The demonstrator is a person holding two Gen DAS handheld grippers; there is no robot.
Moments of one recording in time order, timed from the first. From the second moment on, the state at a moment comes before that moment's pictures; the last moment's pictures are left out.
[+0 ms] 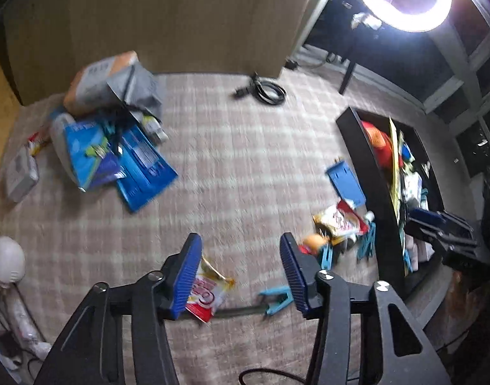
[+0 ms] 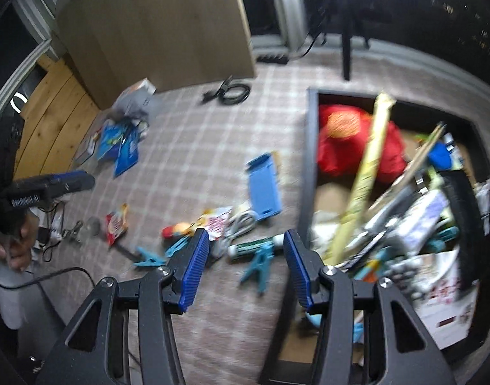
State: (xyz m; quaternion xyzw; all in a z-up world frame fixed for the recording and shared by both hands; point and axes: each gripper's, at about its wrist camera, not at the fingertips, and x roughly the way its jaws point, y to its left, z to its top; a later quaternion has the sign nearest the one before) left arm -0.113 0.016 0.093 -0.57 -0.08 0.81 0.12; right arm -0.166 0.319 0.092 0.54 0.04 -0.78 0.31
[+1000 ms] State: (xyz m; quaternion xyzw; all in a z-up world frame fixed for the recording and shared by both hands) left arm -0.114 0.135 0.025 -0.56 0.15 0.76 0.29; right arm -0.193 0.272 0.025 0.63 -0.01 -0.72 0.28
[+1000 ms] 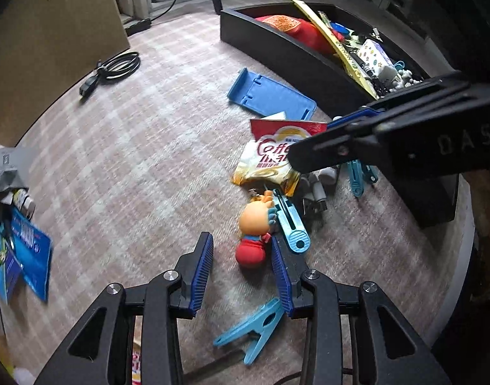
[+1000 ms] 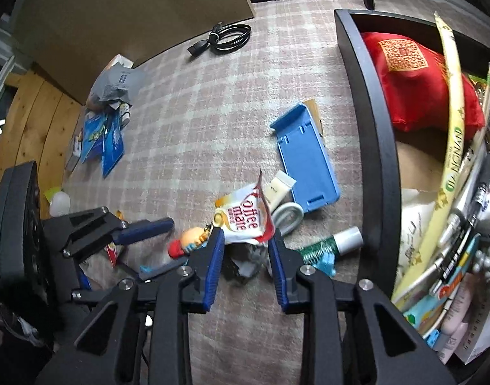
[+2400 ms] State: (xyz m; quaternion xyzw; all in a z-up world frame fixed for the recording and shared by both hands) left arm -0.108 0.166 0.115 -0.51 0.01 0.80 0.31; right arm -0.208 0.363 0.107 0.54 -0.05 -0.81 0.21
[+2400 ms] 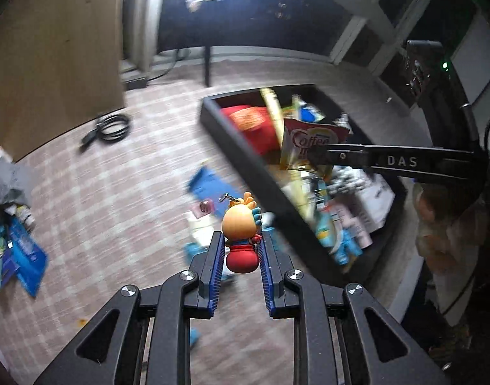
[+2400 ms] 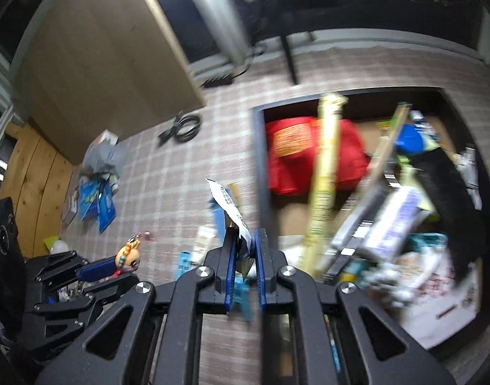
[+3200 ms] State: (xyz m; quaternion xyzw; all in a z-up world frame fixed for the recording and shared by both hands) left arm -0.074 0.303 0.149 -0.49 0.04 0.77 0.40; right arm -0.179 0.523 0.125 0.51 -0.10 -0.85 0.08
